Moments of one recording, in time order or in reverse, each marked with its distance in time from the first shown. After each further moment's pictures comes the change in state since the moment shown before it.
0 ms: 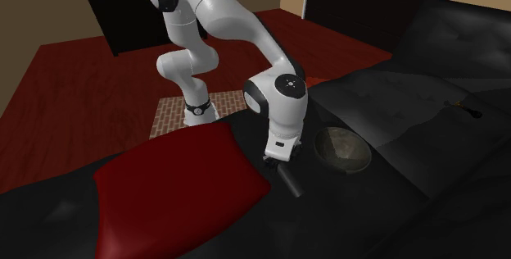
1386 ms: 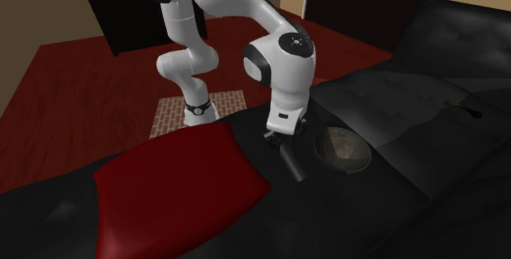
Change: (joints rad) arm -0.008 -0.121 0.005 0.103 0.031 -0.224 -0.006
